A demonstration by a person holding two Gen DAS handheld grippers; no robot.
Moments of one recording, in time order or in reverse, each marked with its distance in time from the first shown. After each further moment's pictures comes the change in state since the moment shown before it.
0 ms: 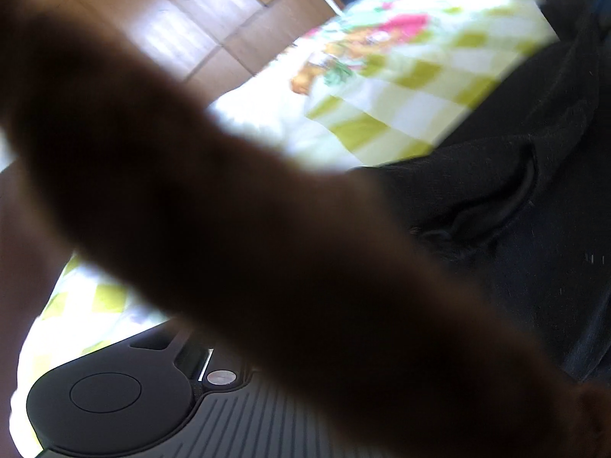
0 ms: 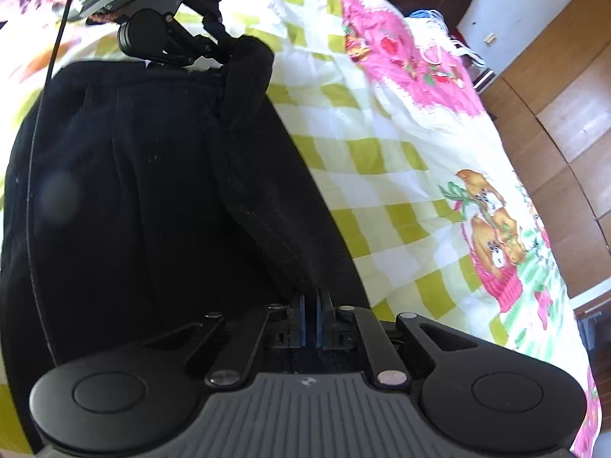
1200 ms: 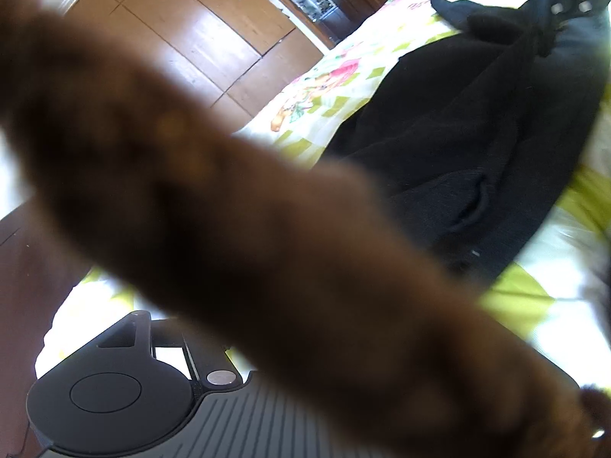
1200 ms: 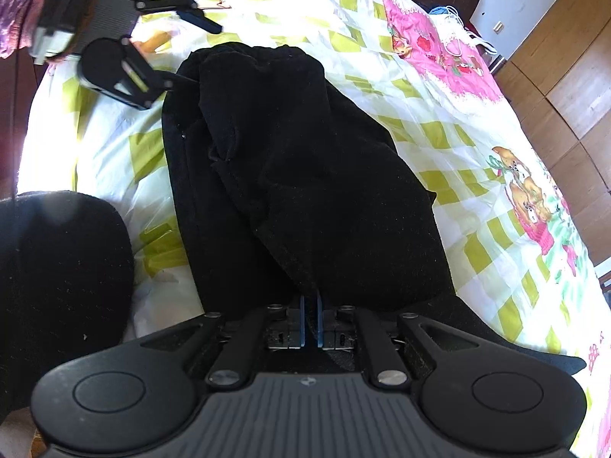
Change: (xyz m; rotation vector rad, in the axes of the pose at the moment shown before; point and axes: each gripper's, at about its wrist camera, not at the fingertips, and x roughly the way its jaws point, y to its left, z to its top) left arm -0.150 -0.090 -0.094 0.078 -0.131 0.047; right arm -0.073 0.121 -0.046 0.044 0.037 0.082
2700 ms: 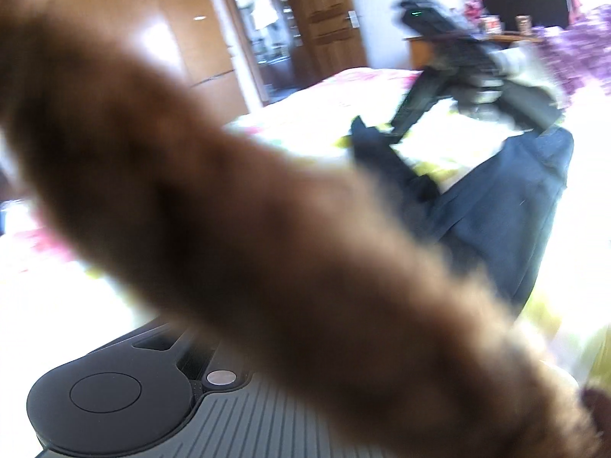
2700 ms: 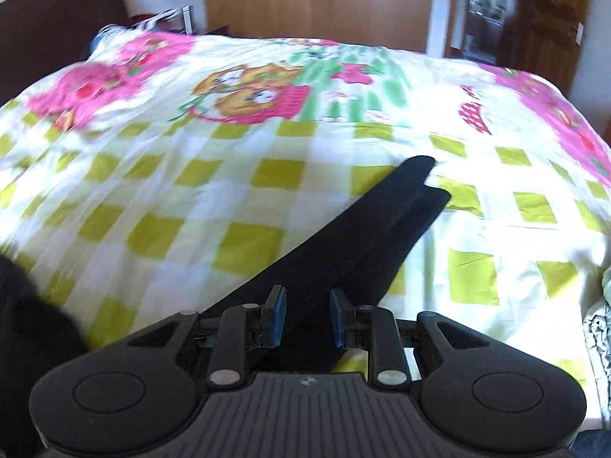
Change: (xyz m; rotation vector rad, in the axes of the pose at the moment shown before) left arm -0.005 -0.062 0.158 -0.262 -0.169 -0.448; right arm 0.034 -0.272 -0.126 1.073 0.013 -0.264
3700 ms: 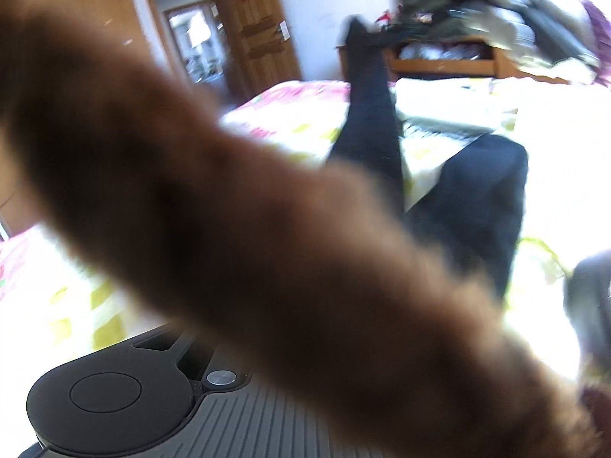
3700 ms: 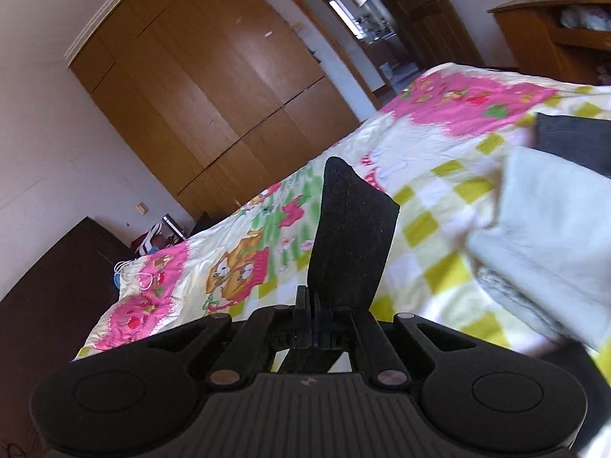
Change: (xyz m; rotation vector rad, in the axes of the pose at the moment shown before) left arm 0.038 -0.075 0.061 0.116 -0.049 -0.157; right arm -0.219 -0.180 -0.093 0.571 -0.352 0.165
